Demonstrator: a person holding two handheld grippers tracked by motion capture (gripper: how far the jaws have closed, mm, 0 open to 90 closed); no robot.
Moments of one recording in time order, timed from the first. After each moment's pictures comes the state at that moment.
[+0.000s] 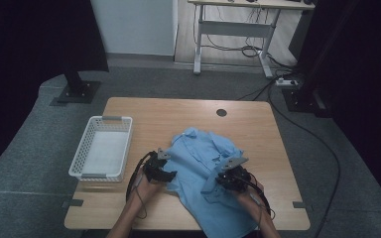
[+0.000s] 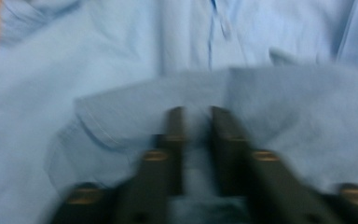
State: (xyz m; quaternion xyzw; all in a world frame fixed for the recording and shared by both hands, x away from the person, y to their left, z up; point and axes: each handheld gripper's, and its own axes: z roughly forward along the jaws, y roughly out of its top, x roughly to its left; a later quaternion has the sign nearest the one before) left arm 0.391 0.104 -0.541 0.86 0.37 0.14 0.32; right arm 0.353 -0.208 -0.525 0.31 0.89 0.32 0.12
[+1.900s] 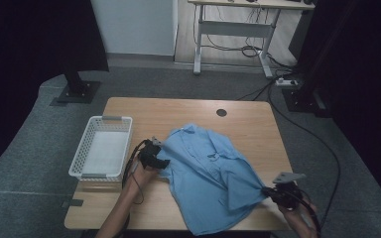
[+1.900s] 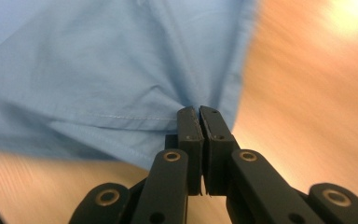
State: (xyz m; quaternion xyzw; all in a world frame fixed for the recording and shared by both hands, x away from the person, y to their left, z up) left arm 0.440 0.126 -0.535 0.86 0.40 0.14 0.28; right arm 0.290 -0.355 -0.511 0.40 0.85 0.31 0.14
